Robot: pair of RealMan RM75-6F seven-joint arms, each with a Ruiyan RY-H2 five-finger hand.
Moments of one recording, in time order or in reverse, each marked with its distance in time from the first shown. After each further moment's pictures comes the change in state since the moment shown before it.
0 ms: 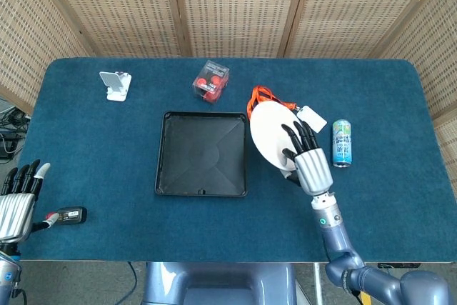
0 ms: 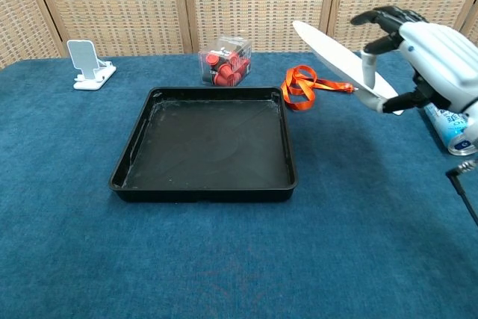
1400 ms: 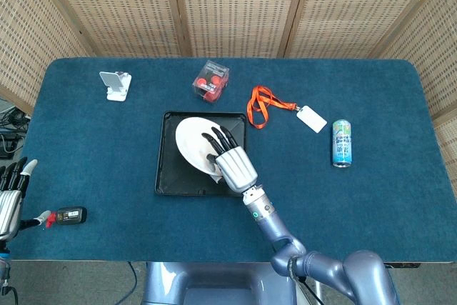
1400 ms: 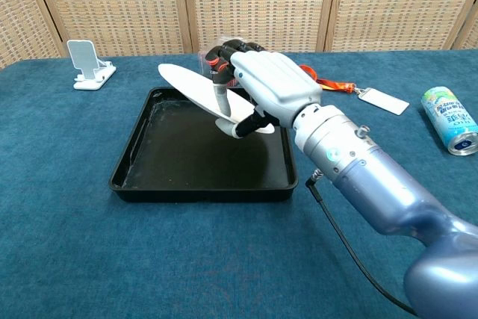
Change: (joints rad) left arm 0.001 0.039 -0.016 0.008 -0.036 -0.020 -0.103; right arm 0.287 -0.265 0.076 0.091 0.057 -0.246 -0.091
